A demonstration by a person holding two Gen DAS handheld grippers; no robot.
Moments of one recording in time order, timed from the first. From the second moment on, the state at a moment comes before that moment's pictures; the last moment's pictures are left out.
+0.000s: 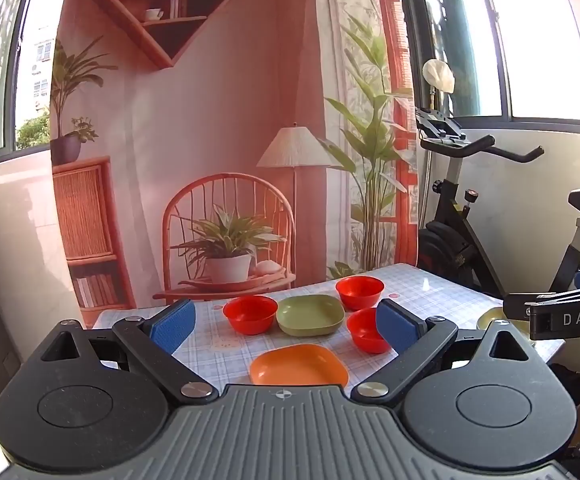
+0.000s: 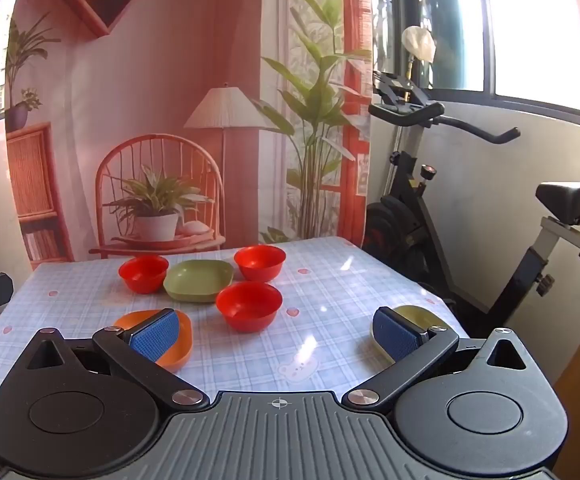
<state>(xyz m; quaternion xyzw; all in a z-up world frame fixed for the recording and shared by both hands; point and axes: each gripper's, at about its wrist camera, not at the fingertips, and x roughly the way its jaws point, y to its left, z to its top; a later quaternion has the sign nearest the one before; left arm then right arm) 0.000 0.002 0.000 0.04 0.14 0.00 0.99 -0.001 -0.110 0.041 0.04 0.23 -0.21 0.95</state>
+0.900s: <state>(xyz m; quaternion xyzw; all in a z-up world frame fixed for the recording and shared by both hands) 0.000 0.000 0.000 0.05 0.13 0.00 0.99 -0.001 -0.111 0.042 0.04 0.22 -0.21 0.95</state>
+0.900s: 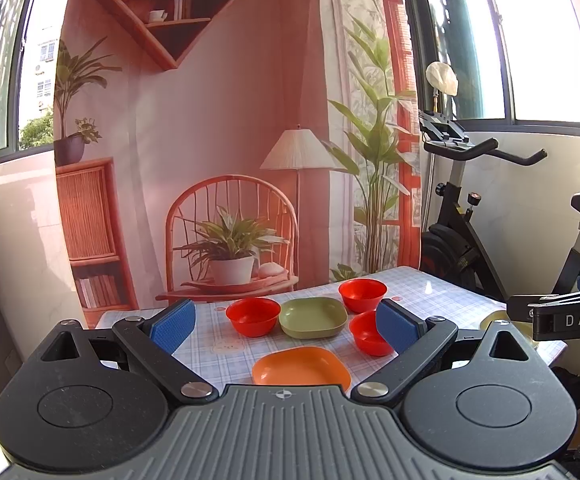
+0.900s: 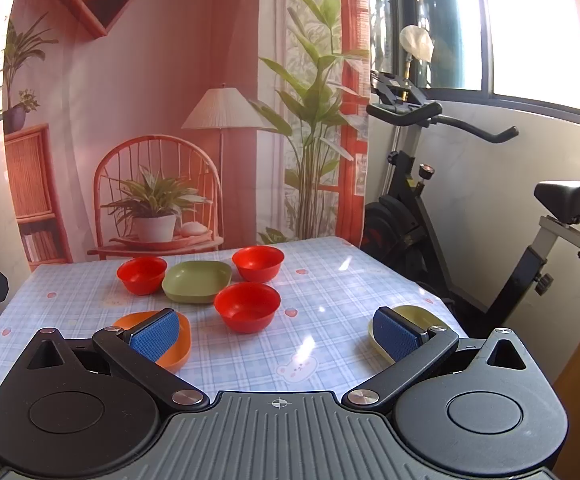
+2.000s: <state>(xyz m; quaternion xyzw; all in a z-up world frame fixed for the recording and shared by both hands) 0.000 0.001 -0.001 0.05 0.13 0.00 0.99 0.001 -0.112 0.040 0.05 0.22 -0.21 0.95</state>
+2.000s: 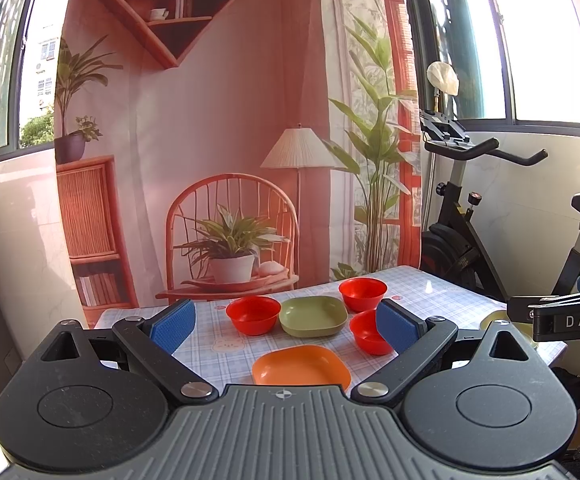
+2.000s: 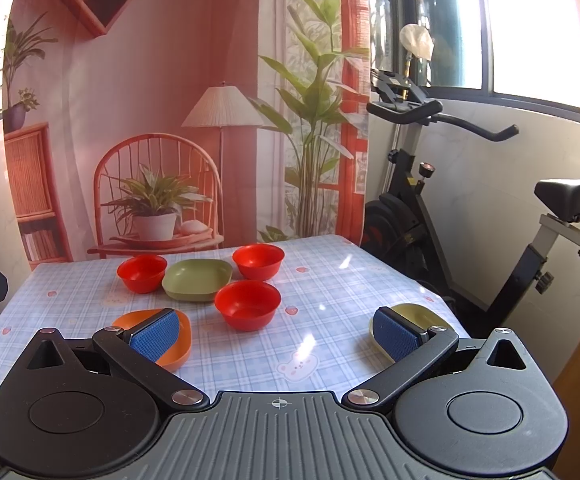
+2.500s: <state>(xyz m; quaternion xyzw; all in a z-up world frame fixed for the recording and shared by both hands) 0.000 0.003 0.000 0.04 0.14 0.00 0.99 0.001 -0.112 0.039 0.05 0.22 -0.22 0.95</state>
